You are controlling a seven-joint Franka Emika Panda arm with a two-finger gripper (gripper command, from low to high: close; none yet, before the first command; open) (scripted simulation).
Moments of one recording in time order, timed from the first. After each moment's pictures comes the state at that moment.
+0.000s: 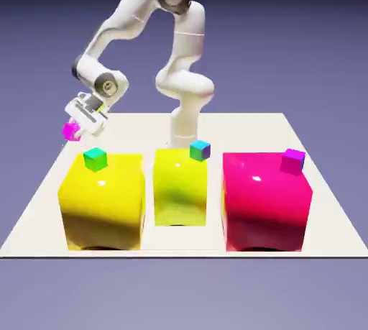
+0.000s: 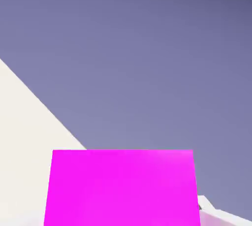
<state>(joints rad) 2.33 0.17 2.31 -2.66 2.23 2.67 -2.30</state>
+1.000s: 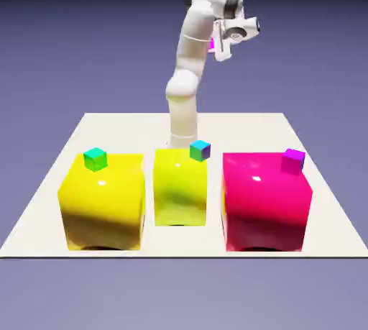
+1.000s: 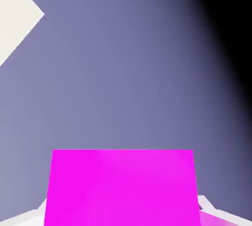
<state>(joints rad) 1.26 0.24 1.22 -2.05 0.92 1.97 -2.38</state>
